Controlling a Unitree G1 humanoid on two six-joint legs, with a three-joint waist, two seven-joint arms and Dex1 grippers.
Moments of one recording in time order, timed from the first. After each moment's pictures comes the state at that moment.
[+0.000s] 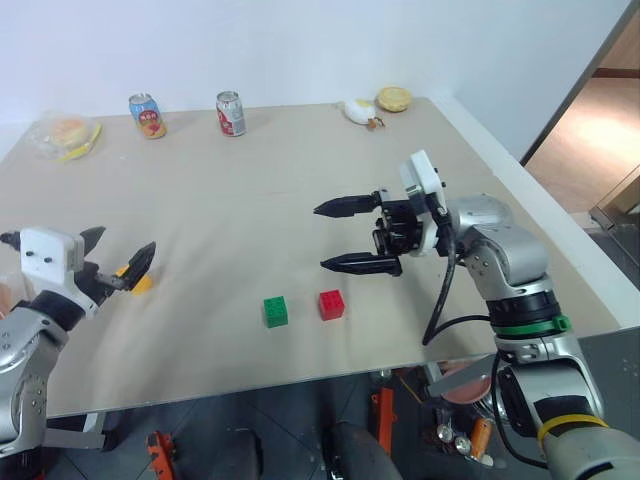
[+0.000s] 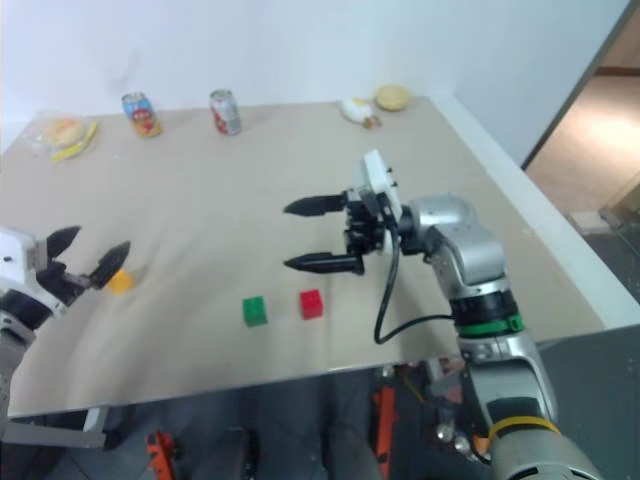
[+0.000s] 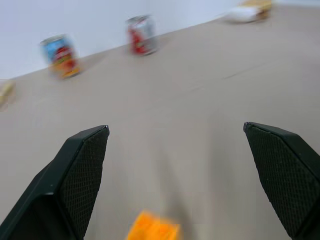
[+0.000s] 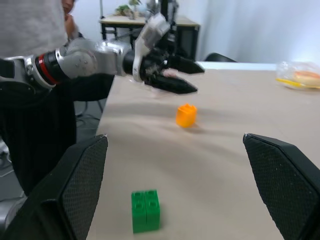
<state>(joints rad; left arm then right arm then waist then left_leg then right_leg) 0.02 0.56 0.49 -0.27 -0.44 0.34 -0.51 -0.83 -0.47 0.12 0.12 0.52 0.39 1.38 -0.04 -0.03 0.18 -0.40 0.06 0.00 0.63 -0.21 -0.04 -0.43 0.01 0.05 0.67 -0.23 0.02</state>
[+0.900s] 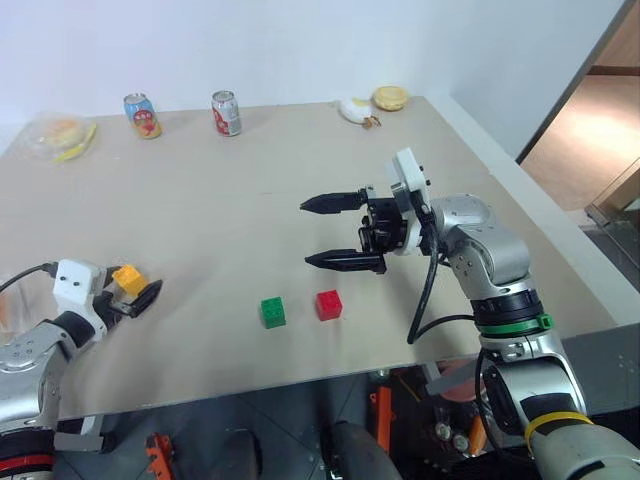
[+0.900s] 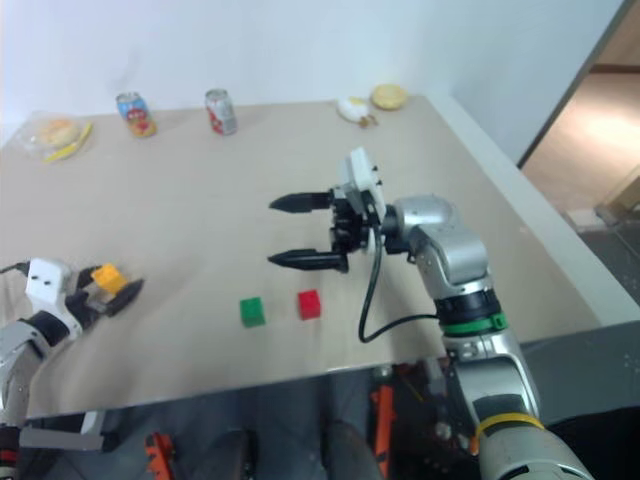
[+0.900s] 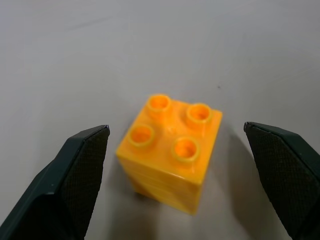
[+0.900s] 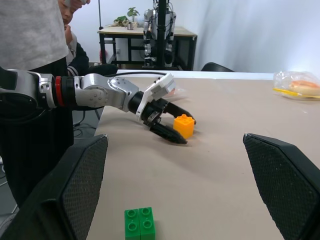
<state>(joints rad) -0.09 0.62 0.37 0.22 -0.34 0.13 -0.73 -0.83 -0.43 0.12 0.10 0.52 0.40 1.33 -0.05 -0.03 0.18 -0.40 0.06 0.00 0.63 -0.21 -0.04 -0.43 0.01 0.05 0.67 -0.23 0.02</state>
